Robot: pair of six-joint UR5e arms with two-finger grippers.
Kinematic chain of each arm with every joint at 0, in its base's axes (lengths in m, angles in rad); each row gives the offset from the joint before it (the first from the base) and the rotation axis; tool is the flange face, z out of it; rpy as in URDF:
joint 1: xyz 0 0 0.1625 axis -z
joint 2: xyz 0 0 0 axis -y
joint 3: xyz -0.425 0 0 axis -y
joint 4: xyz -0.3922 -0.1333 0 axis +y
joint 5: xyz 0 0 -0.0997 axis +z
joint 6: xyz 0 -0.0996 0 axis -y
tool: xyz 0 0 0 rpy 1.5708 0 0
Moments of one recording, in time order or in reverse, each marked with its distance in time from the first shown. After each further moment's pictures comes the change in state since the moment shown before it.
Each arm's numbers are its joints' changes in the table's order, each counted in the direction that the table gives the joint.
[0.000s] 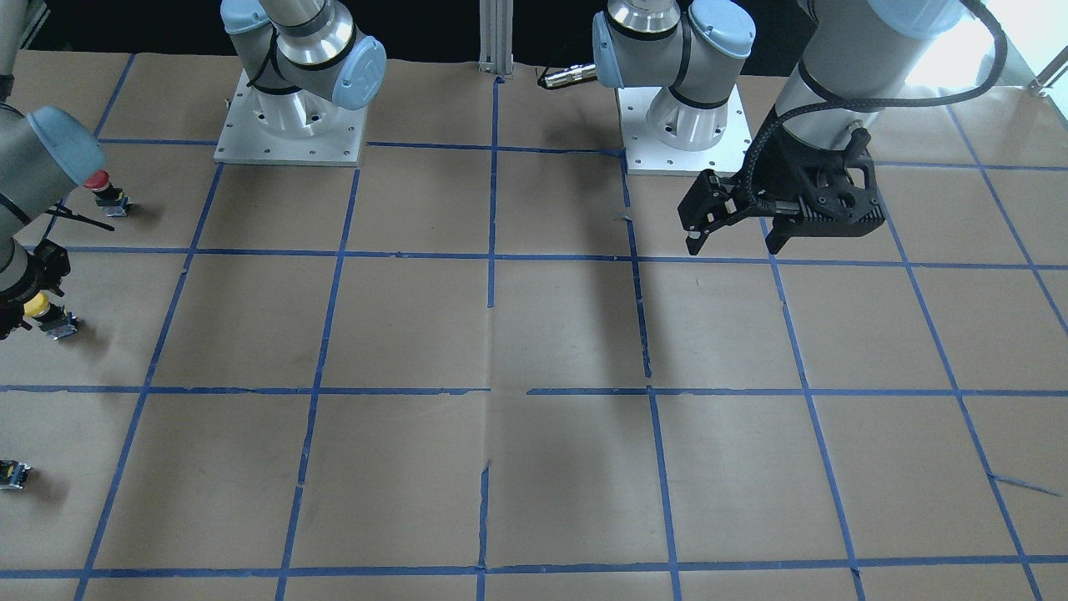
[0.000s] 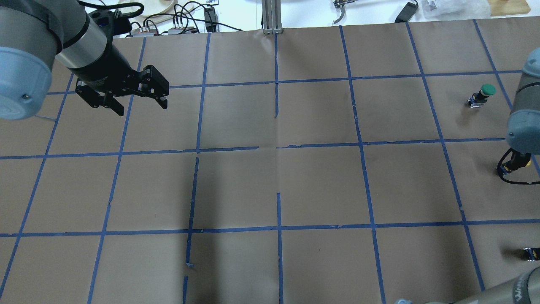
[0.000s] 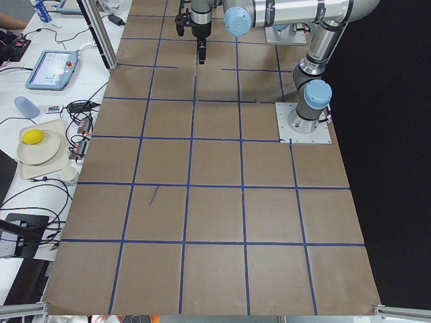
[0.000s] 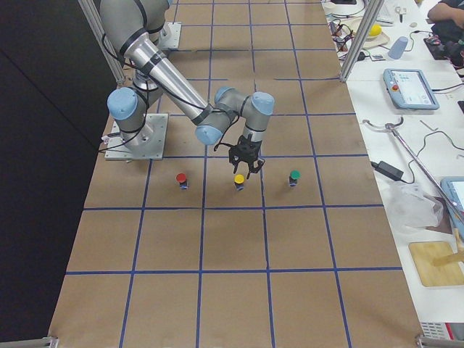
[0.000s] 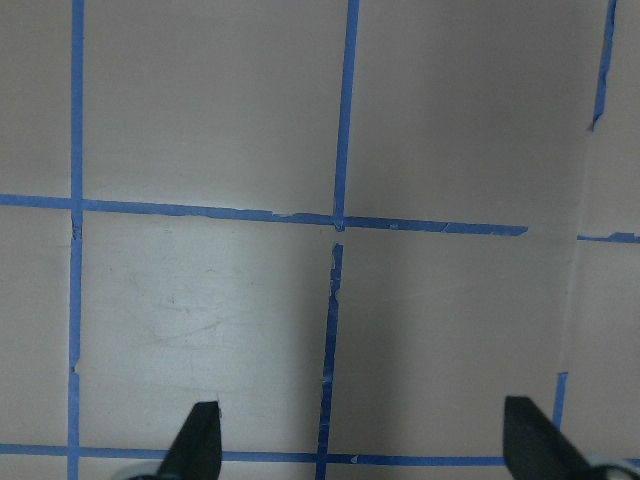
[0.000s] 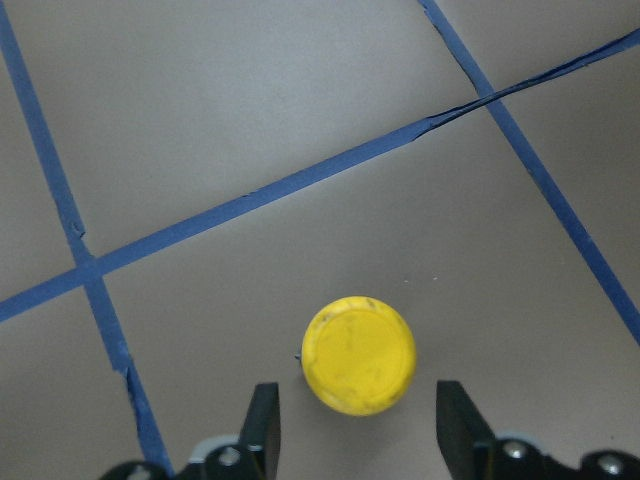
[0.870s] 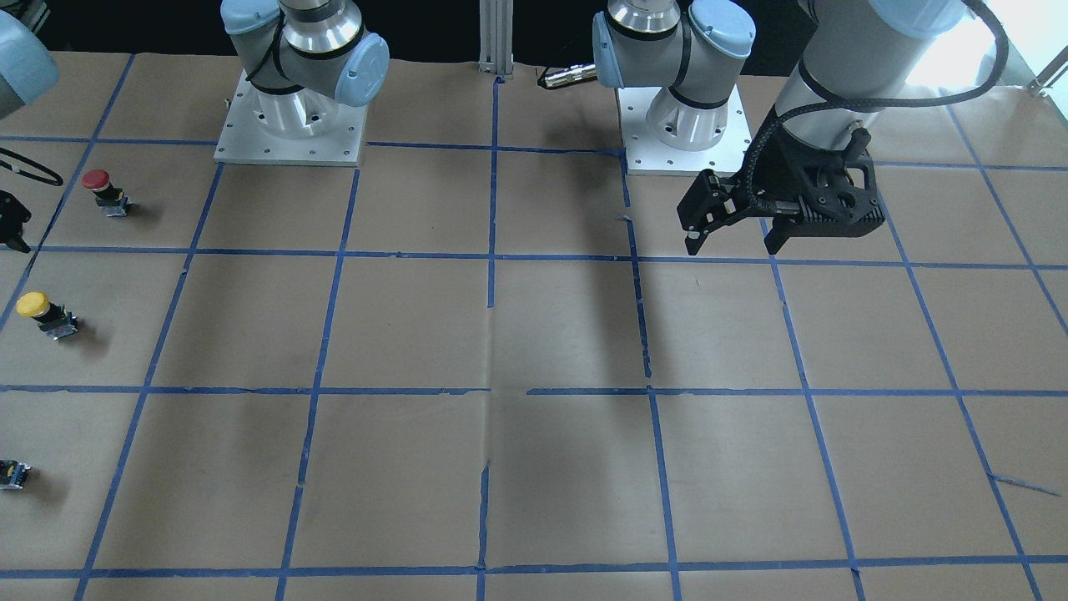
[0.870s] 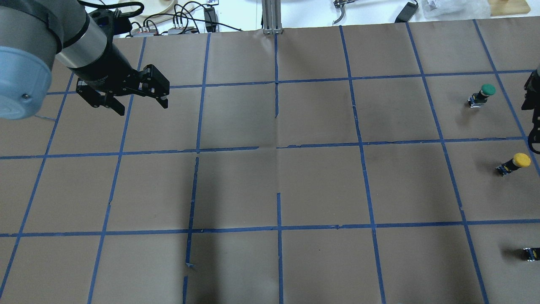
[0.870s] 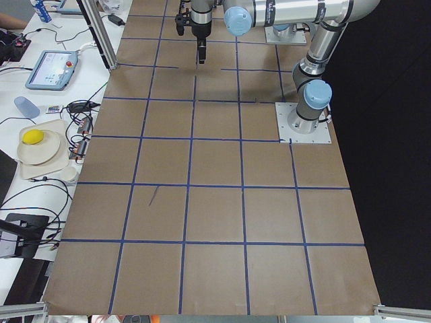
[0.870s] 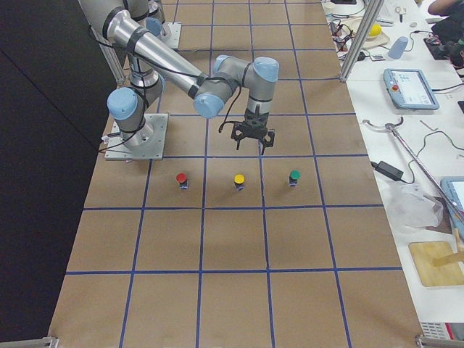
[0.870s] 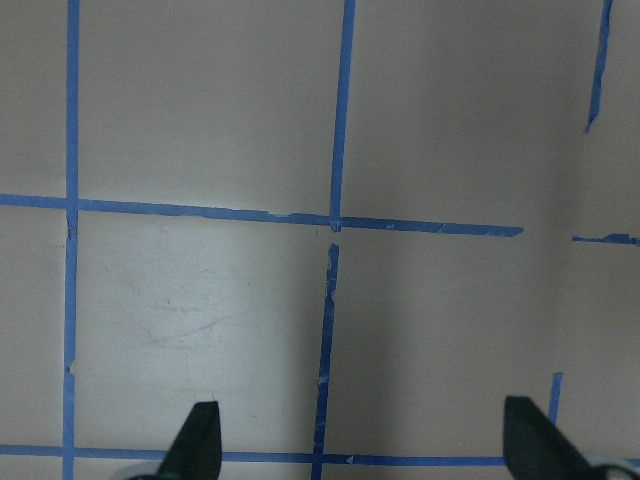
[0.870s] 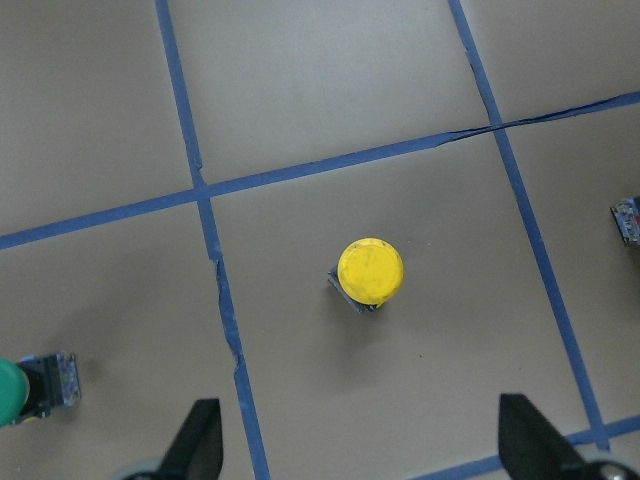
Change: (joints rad) left arm 0.000 0.002 0.002 0.000 0.005 -0.002; right arm -0.050 -0.148 -0.179 -0.313 -0.092 -0.171
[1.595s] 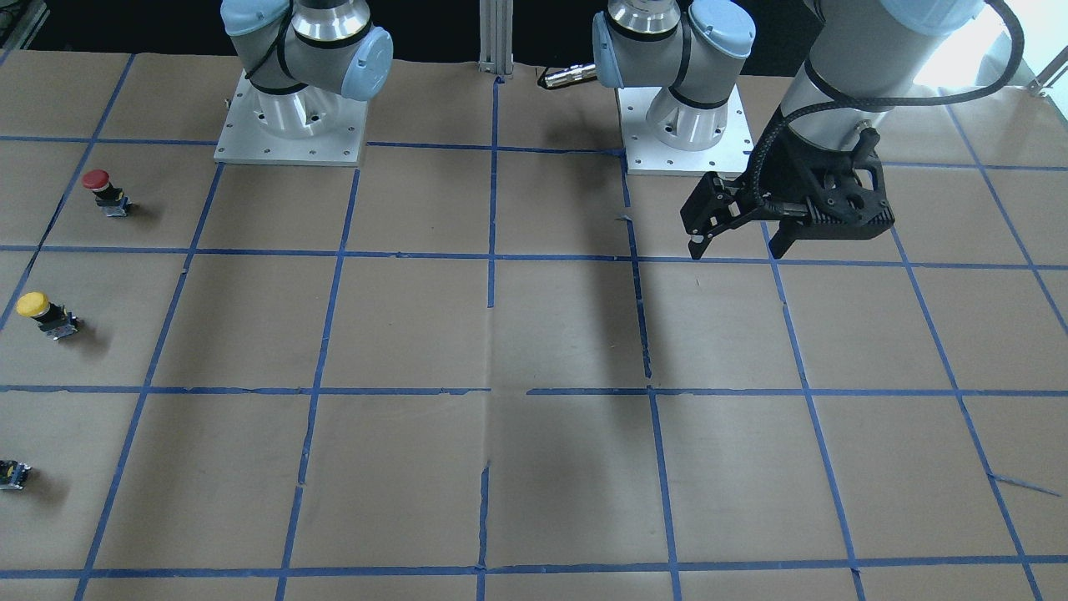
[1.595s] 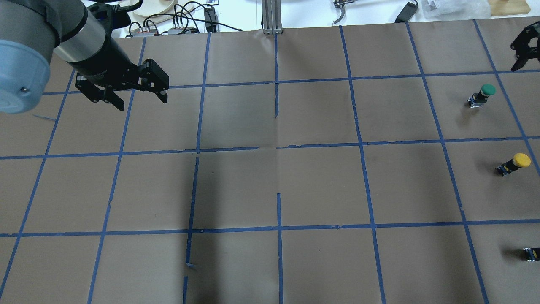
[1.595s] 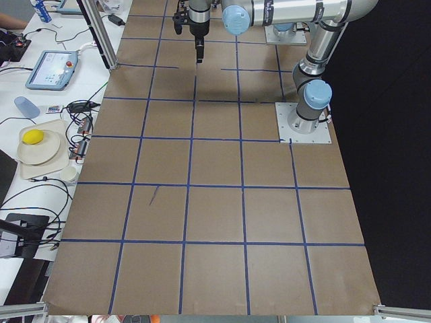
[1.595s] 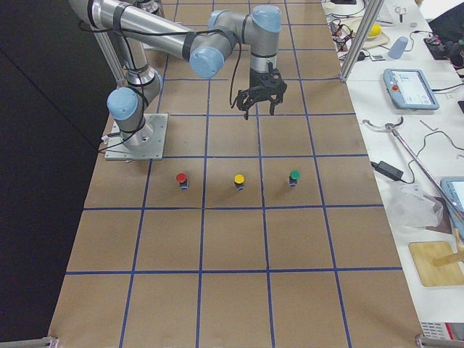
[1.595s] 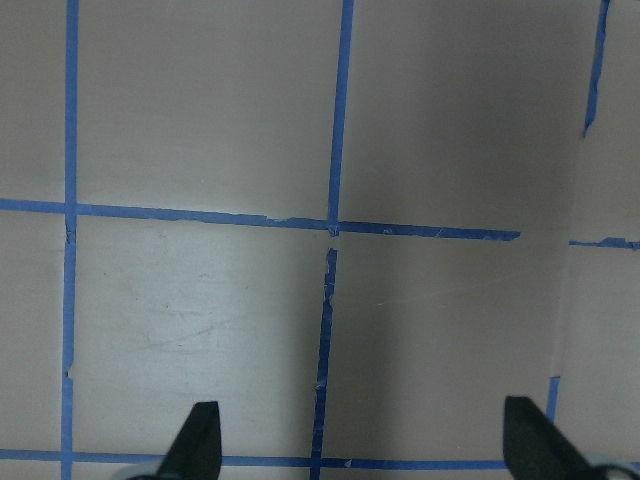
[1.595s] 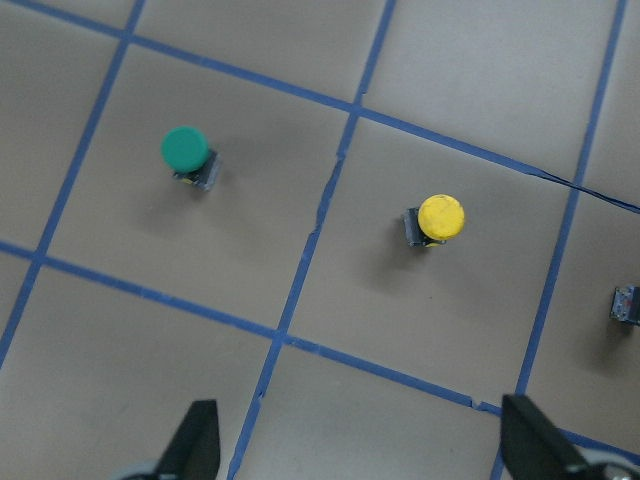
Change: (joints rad) left arm 0.000 -0.018 0.033 -0.002 0.002 -0.002; right arm -0.115 -0.123 -0.147 -0.159 -0.129 -0.519
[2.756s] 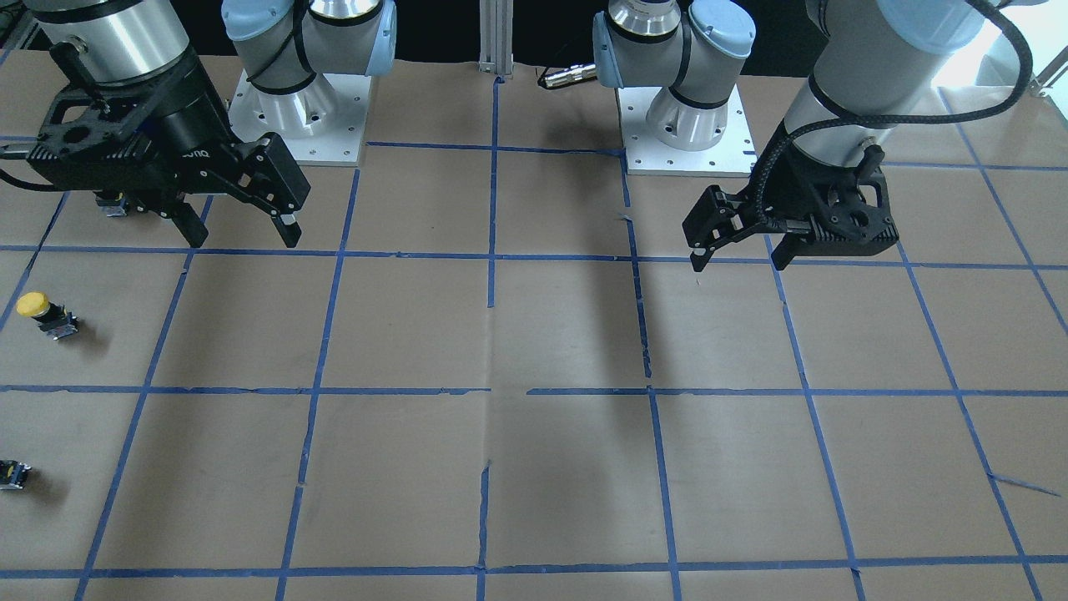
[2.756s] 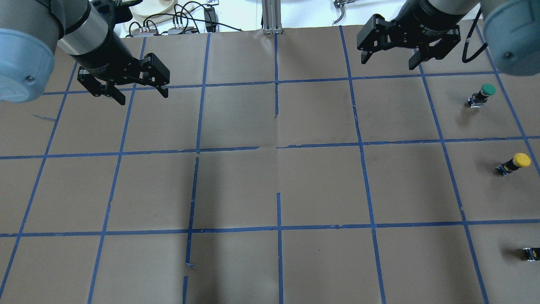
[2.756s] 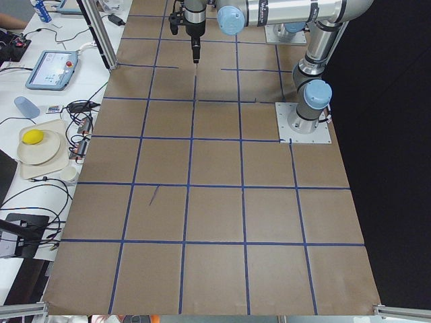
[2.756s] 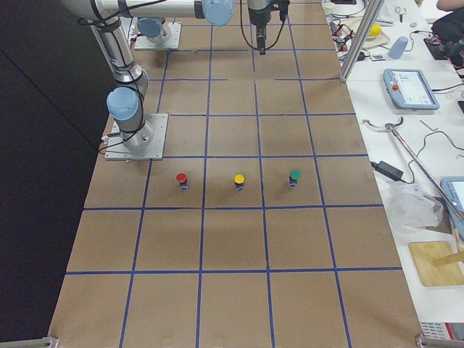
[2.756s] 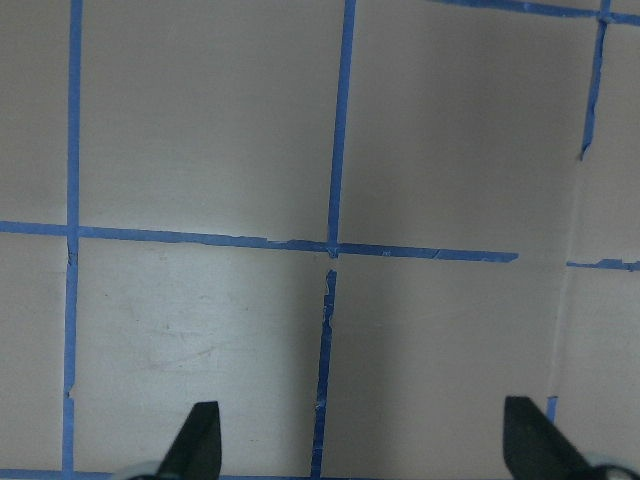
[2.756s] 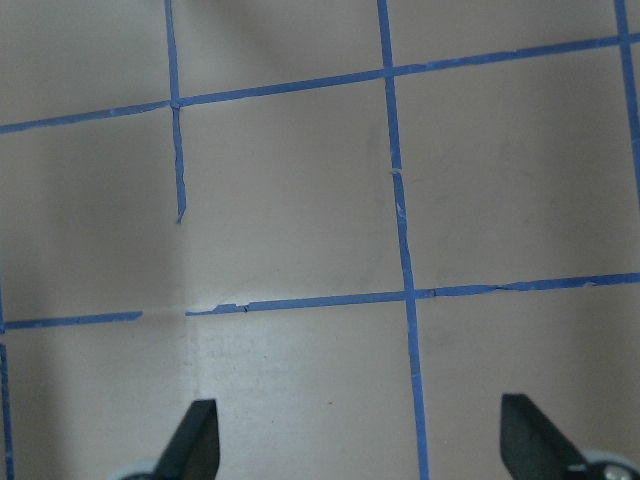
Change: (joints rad) left arm 0.001 -0.031 0.024 0.000 -0.002 -0.002; right arm -0.341 0.008 -0.124 -0.079 -0.310 -0.736
